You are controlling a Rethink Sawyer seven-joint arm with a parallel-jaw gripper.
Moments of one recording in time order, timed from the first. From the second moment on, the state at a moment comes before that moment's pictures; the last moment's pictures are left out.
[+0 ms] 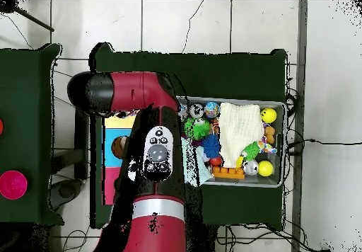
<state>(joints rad) 0.10 -0.43 -0.09 1.14 0.05 0.91 2.56</state>
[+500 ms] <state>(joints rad) 0.10 -0.43 -0.09 1.18 0.05 0.84 2.56</state>
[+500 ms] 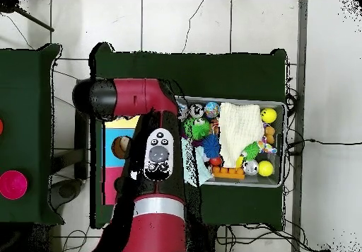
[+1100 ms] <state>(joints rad) 0.09 -0.46 -0.08 1.26 0.05 0.73 2.56</state>
